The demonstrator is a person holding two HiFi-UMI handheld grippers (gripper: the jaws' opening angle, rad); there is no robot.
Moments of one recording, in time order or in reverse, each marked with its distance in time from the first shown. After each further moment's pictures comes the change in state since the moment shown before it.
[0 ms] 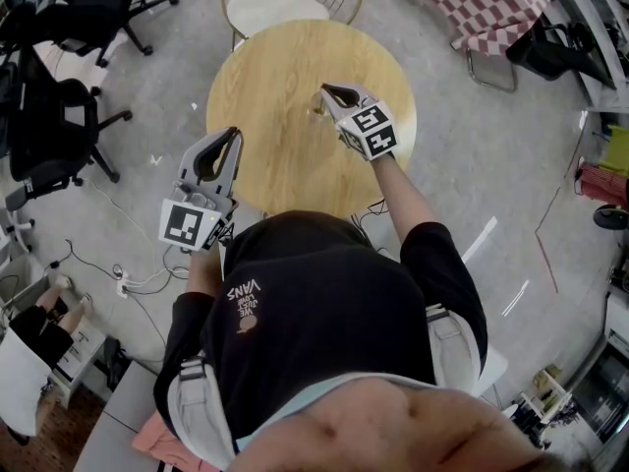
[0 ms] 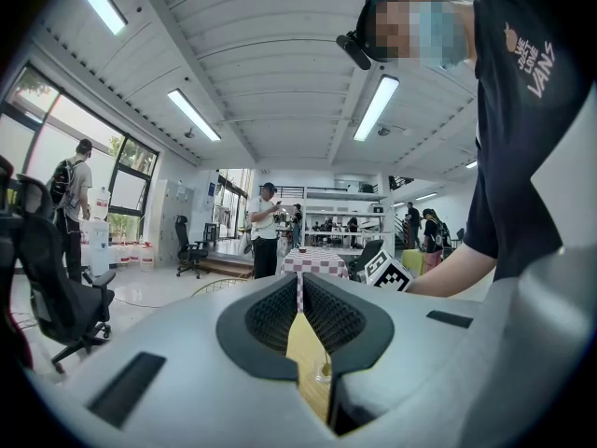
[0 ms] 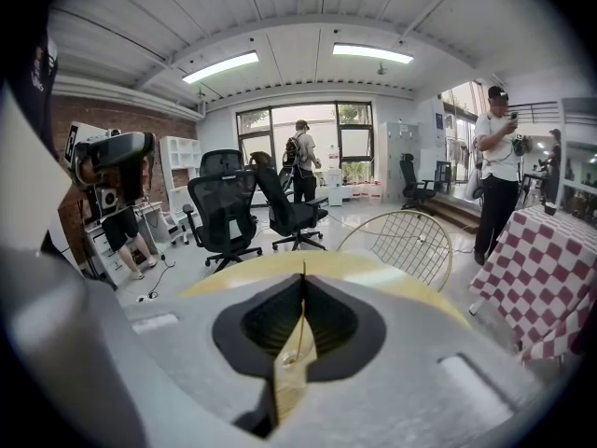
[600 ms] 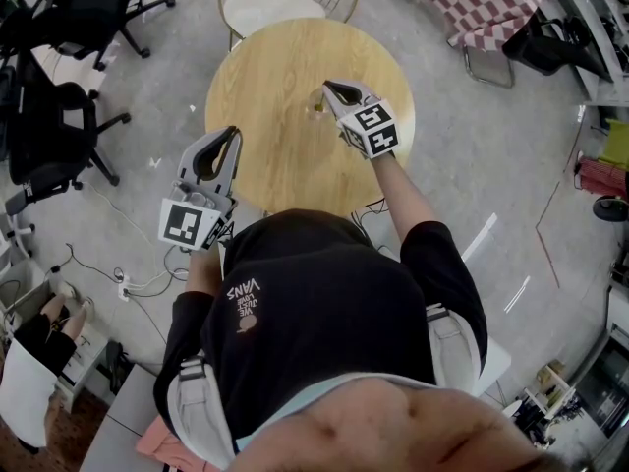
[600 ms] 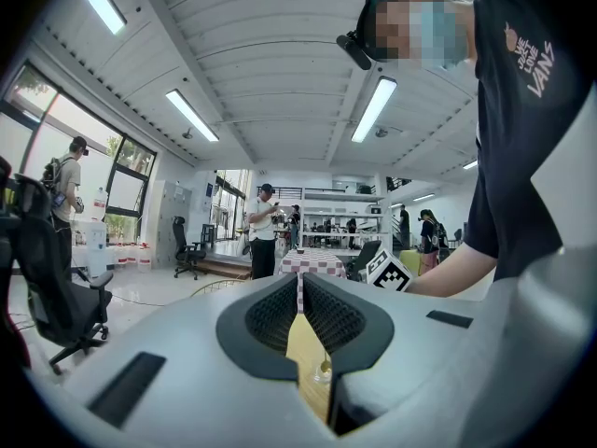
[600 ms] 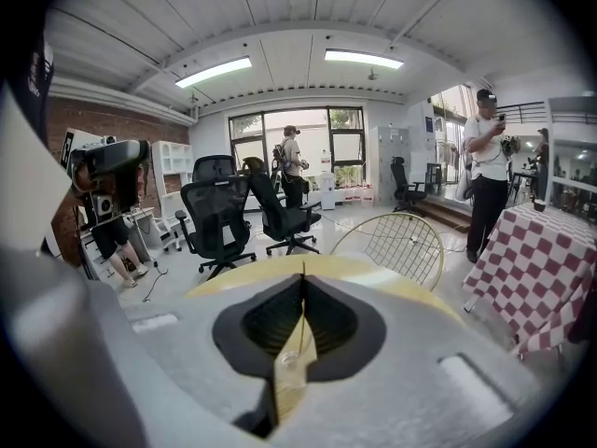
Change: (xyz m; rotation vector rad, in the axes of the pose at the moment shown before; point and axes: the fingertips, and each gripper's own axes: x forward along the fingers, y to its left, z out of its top) left arm -0.005 -0.003 0.002 0.003 -0.006 -0.013; right arm -0.011 -0.003 0.003 0.029 -0.029 -0.043
